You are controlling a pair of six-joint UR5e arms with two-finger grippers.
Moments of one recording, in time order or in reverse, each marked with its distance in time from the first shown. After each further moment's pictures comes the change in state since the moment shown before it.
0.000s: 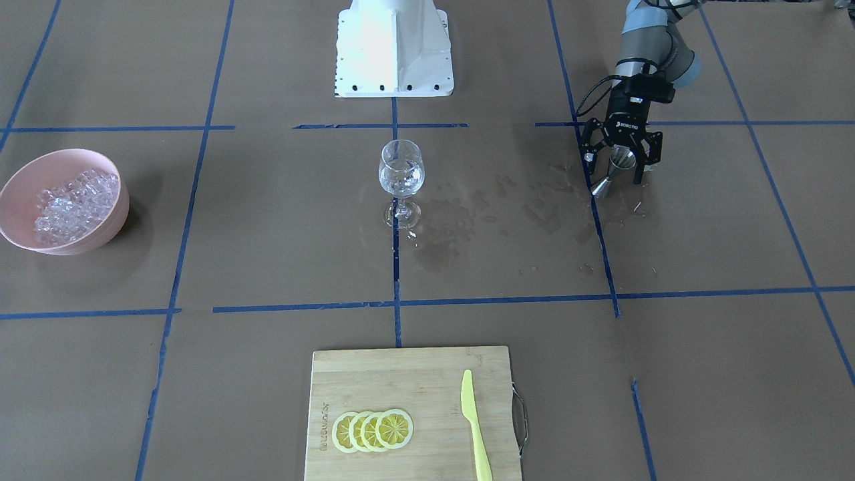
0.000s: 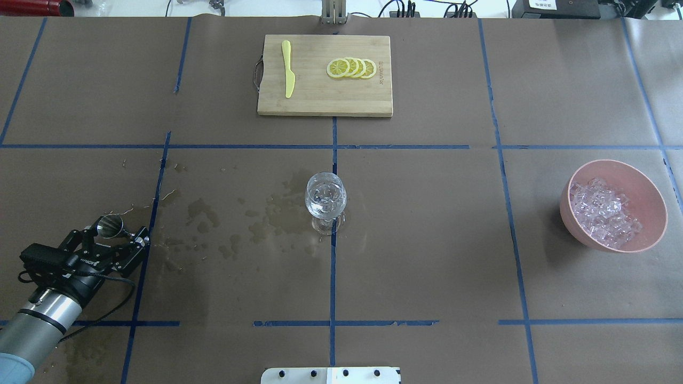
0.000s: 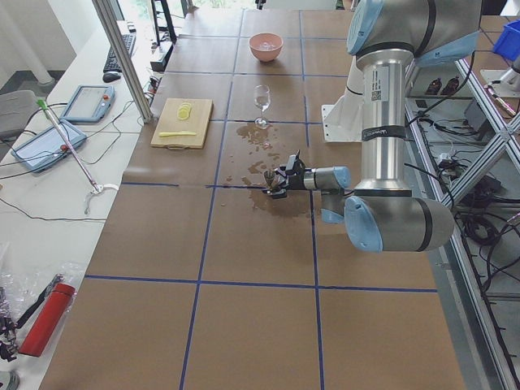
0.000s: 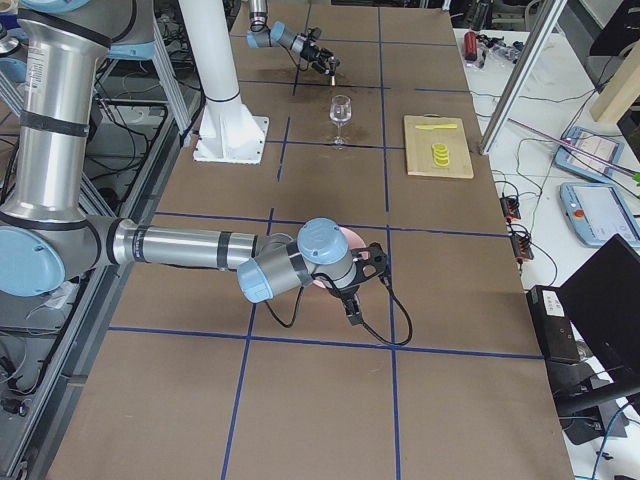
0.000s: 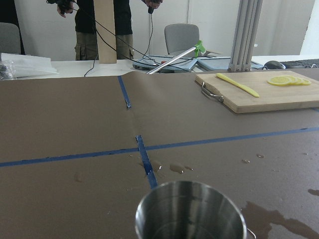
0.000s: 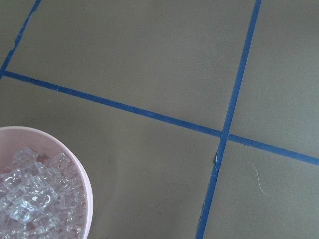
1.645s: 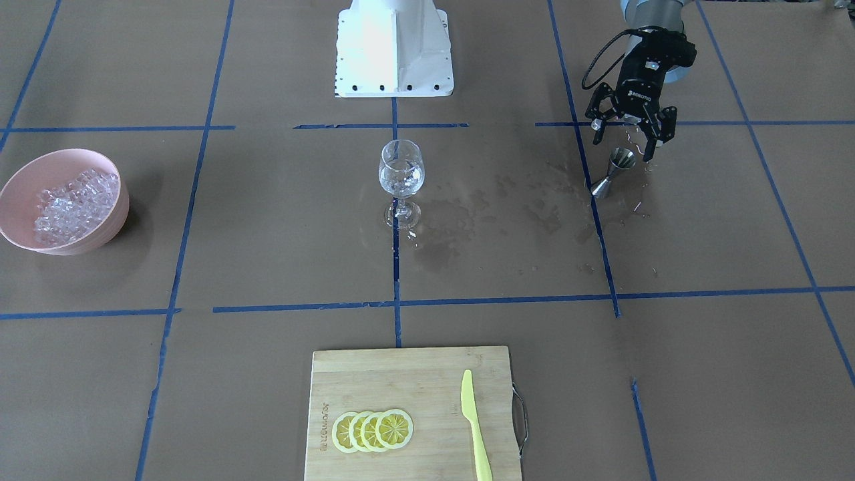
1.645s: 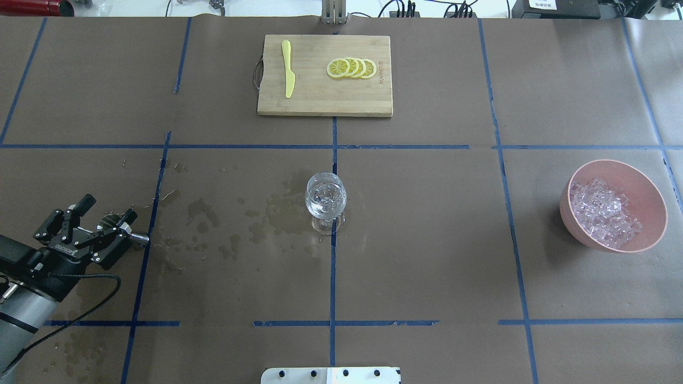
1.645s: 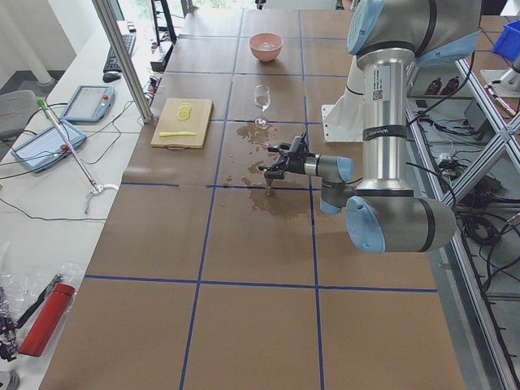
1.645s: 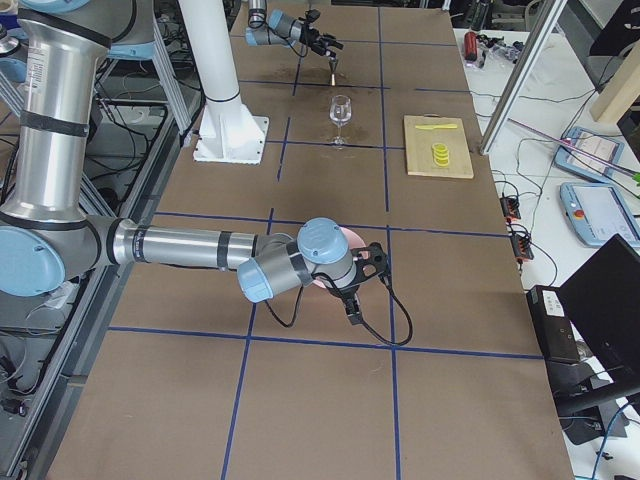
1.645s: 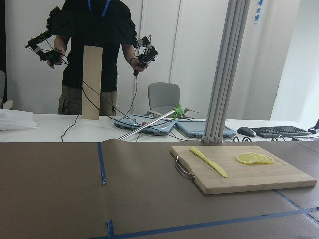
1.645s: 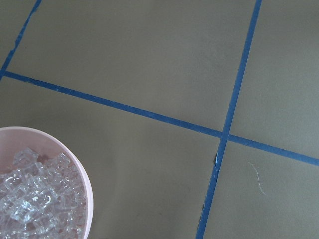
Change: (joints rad) left arm -0.045 0.014 -0.108 -0.285 -0.030 0.331; right arm 0.000 0.001 0.000 0.000 0.000 0.000
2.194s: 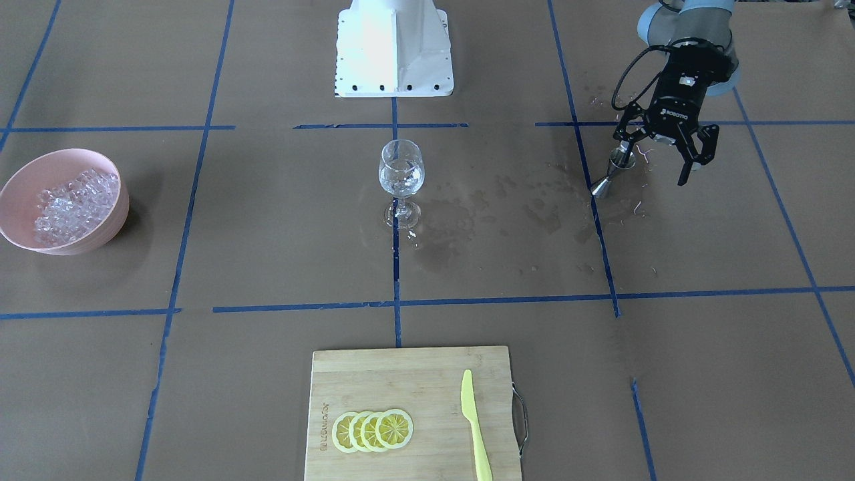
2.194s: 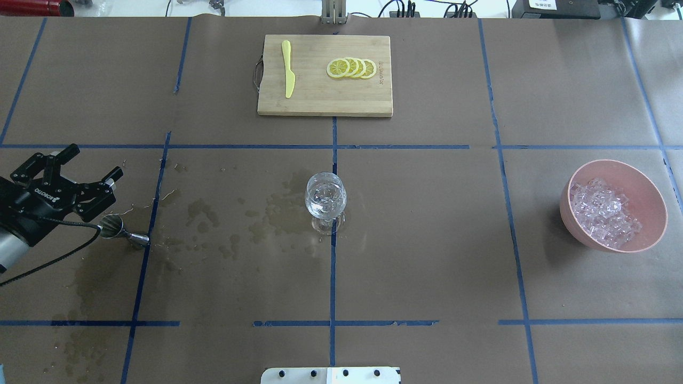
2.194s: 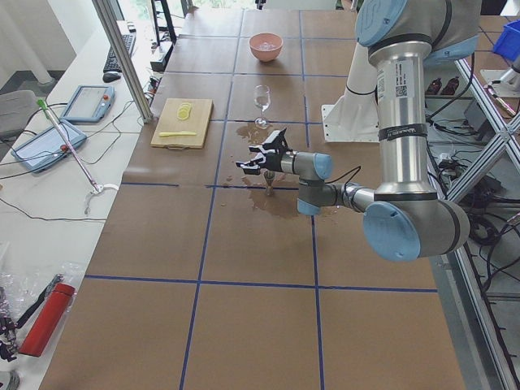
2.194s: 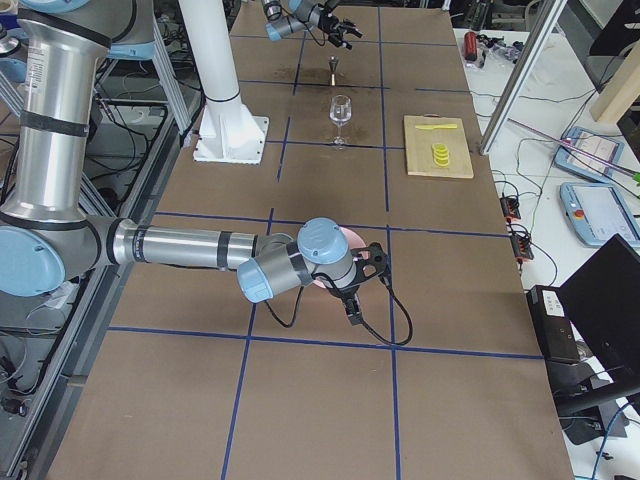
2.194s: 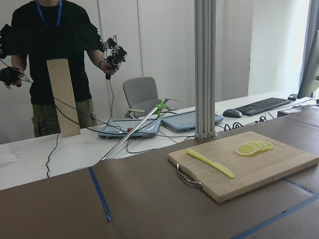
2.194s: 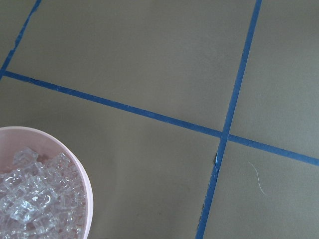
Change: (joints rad) left arm -0.354 0.002 -0.033 0.167 -0.455 0.138; right arm 0.000 0.000 0.000 0.000 0.000 -0.001
